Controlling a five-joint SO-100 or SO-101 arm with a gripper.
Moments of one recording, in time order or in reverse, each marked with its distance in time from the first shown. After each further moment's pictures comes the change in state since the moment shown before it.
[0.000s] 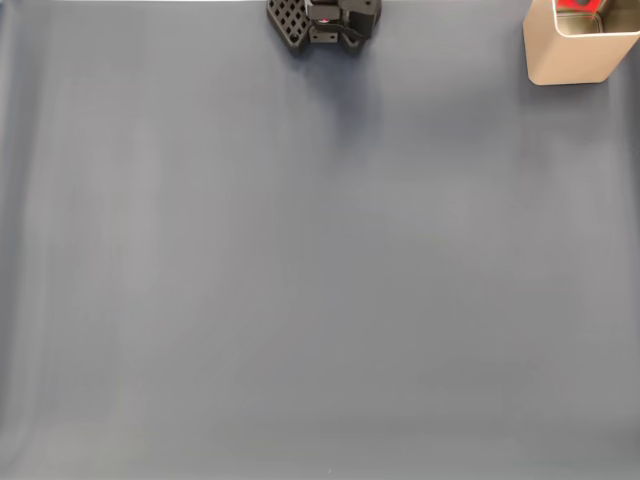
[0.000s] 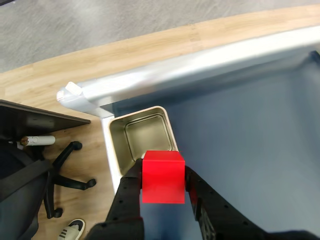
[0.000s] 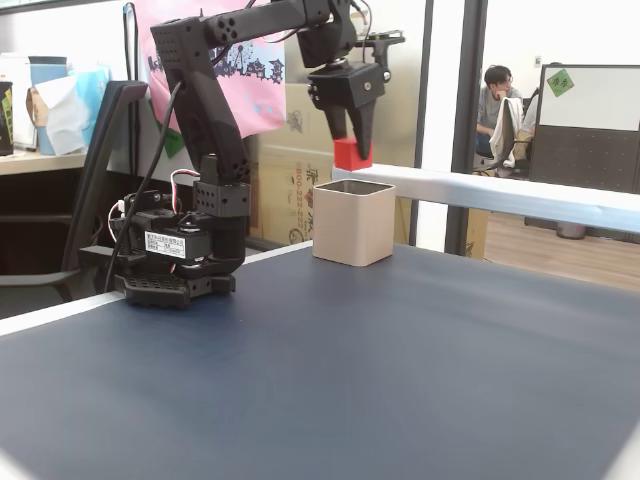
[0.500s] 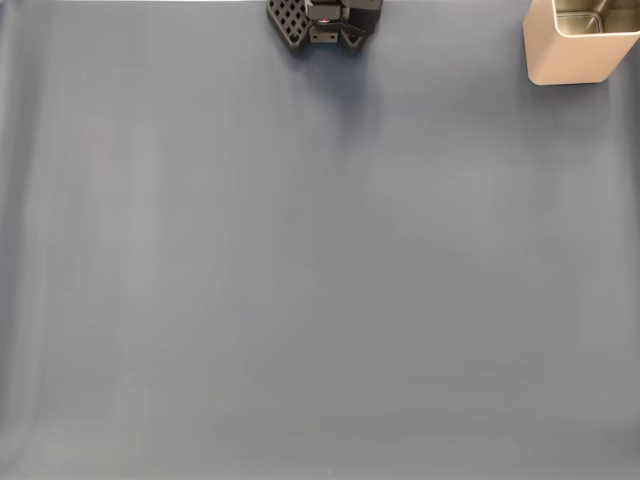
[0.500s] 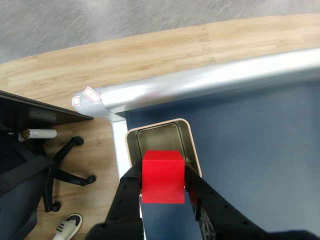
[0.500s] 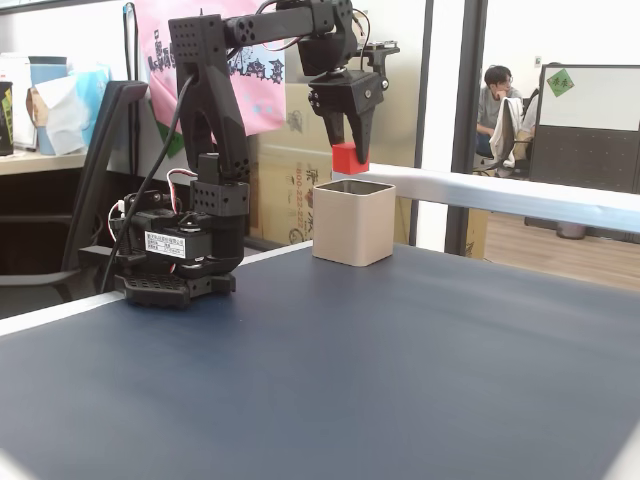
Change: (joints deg) arm -4.6 -8.9 -5.7 -3.3 1.9
